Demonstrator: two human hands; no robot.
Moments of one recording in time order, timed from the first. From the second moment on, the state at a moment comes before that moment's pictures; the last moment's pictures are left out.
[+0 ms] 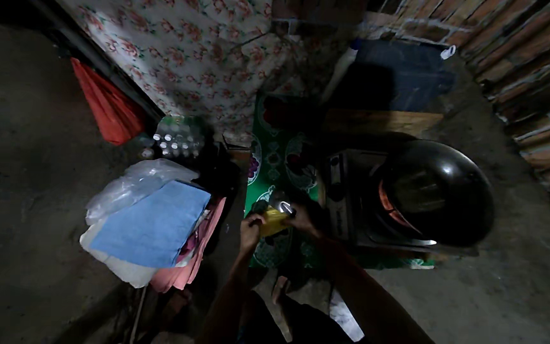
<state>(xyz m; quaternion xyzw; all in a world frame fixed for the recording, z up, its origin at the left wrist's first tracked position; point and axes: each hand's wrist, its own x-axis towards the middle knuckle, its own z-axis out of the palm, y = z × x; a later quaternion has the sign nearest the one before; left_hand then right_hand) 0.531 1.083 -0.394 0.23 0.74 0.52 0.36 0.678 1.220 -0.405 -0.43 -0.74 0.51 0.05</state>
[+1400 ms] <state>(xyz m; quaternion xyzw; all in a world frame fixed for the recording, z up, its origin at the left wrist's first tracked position) 0.550 1.105 -0.289 0.40 0.66 0.36 0.52 0.808 1.083 -0.224 -0.53 -0.58 0.61 0.10</state>
